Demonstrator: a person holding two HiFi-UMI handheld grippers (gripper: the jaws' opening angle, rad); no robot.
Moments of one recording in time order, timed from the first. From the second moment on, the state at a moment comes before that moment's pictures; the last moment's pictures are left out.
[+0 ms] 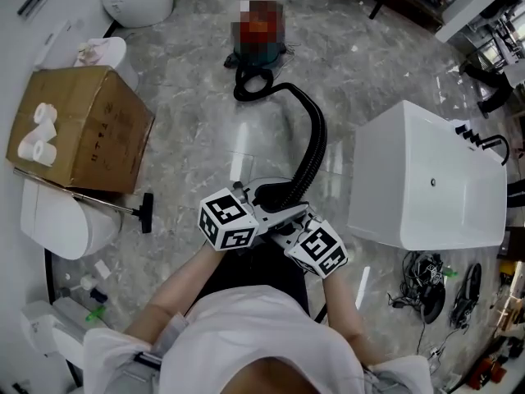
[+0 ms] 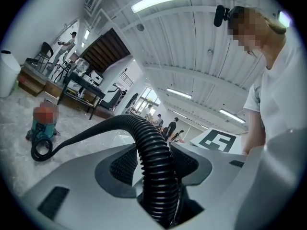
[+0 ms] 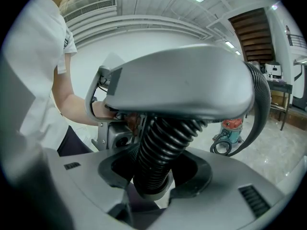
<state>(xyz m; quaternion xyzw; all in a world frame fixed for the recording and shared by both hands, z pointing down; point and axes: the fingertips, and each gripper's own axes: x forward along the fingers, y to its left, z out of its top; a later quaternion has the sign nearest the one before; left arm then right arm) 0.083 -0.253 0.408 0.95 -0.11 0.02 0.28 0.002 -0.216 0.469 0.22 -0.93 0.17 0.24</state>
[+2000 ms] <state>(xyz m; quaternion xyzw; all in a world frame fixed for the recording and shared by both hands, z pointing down) 0.090 0.148 0.422 0.95 -0.10 0.03 0.29 0.004 0.183 0.481 0.19 -0.92 0.20 0.26</state>
